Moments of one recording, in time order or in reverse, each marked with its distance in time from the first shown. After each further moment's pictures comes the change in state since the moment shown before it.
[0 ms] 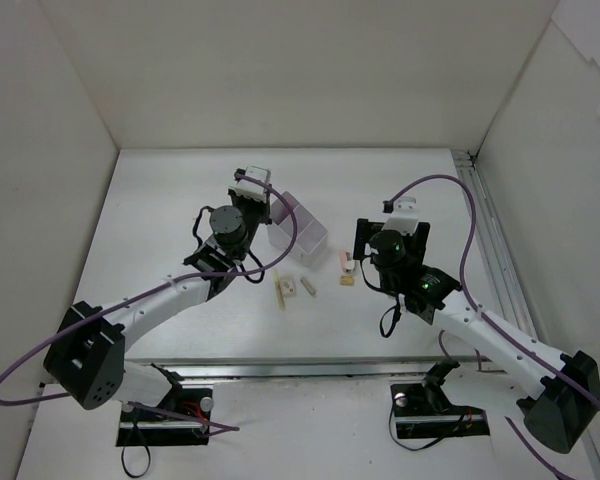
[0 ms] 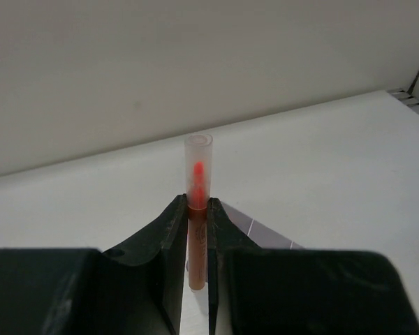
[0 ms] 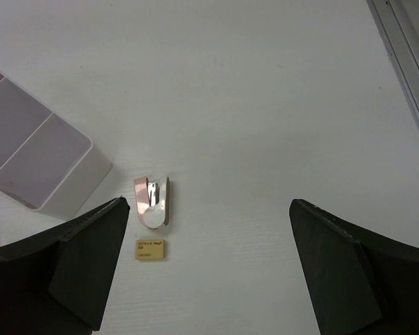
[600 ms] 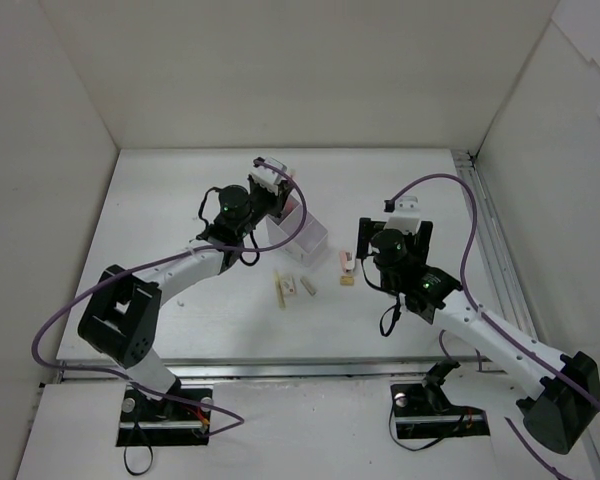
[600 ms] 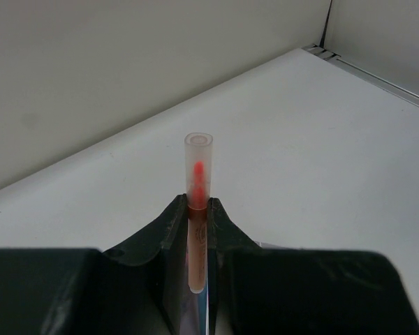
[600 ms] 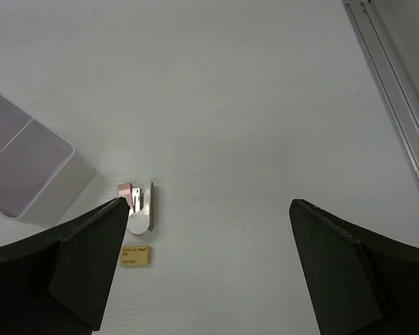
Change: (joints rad) left arm 0.144 0.254 0.137 0.060 0.489 -0.012; right arm -0.011 0.000 0.000 0.005 0.031 -0.037
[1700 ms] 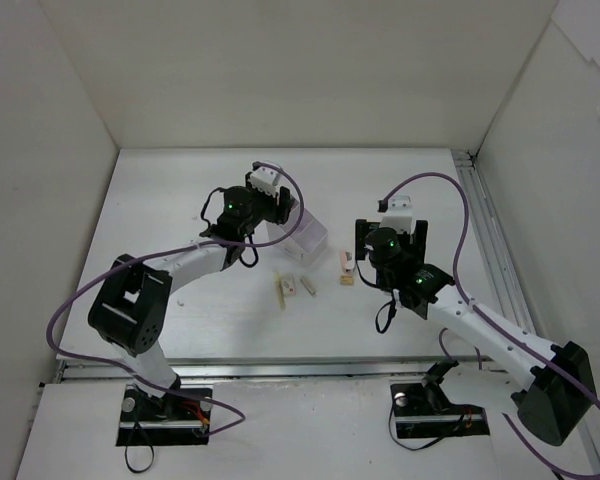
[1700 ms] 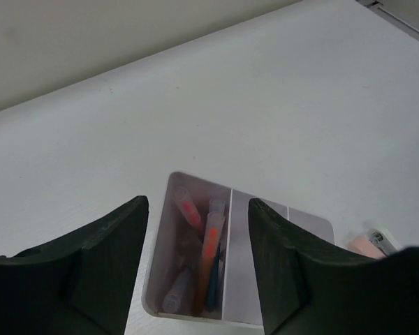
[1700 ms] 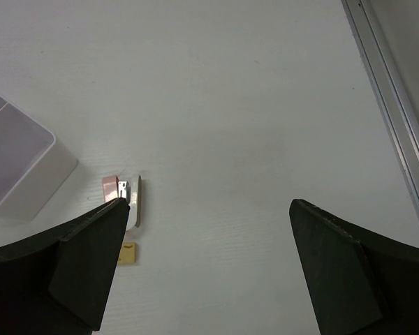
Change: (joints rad) left arm 0.034 0.097 0.008 -0.071 -0.027 -0.066; right arm -0.007 0.052 0.000 0.001 0.006 -0.030
